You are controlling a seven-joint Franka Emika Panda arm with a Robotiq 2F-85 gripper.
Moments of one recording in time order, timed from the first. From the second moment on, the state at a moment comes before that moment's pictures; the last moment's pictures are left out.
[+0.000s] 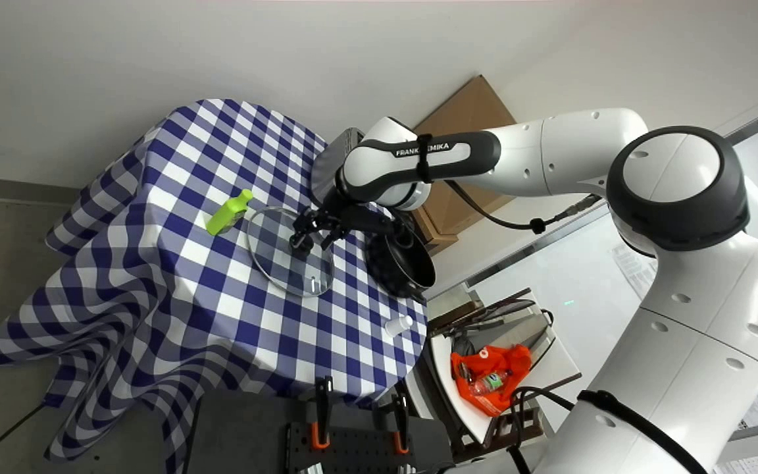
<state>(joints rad) 0.20 0.59 0.03 -2.04 -0.17 2.42 0.01</state>
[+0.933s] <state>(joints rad) 0.20 0.58 0.02 -2.06 -0.21 2.53 0.01</state>
